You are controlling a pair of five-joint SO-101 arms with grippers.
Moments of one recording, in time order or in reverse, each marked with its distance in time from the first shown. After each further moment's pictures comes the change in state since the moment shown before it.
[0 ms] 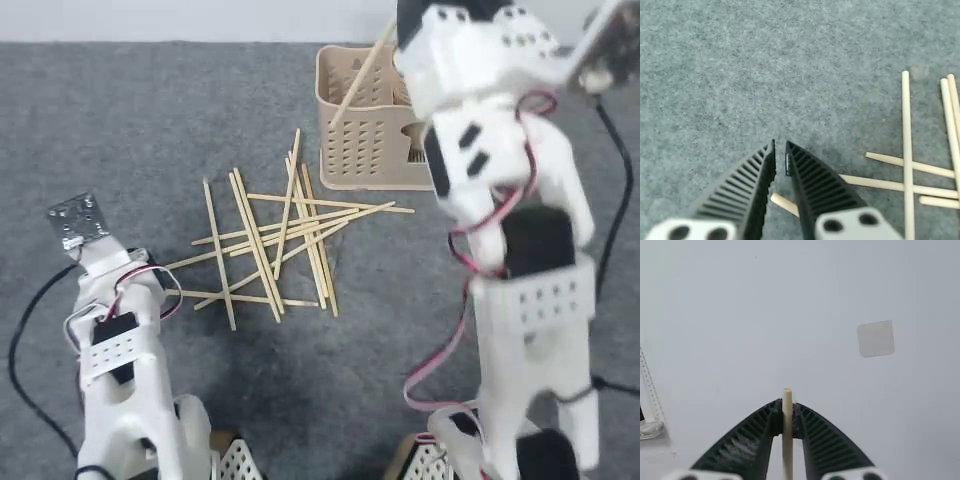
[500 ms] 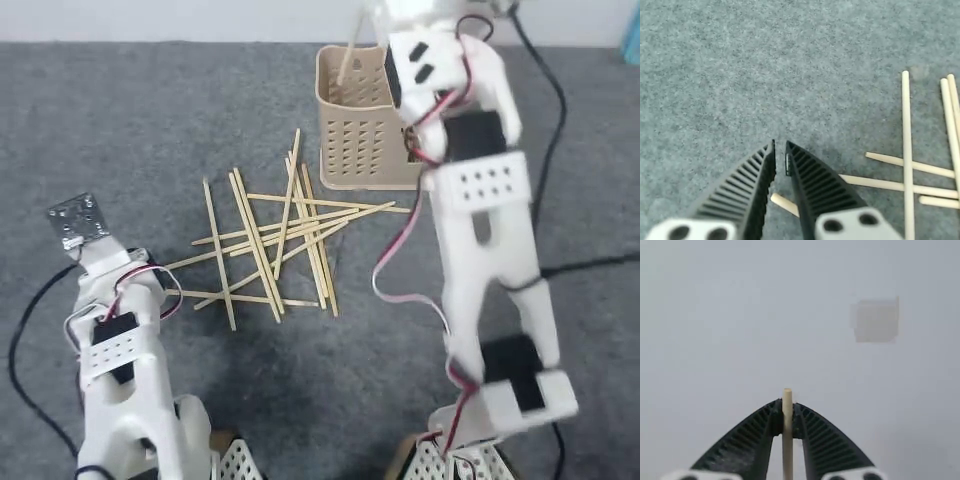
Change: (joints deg) left arm 0.0 0.0 0.0 0.0 0.0; right arm 1.2 28.7 -13.2 -12.7 7.4
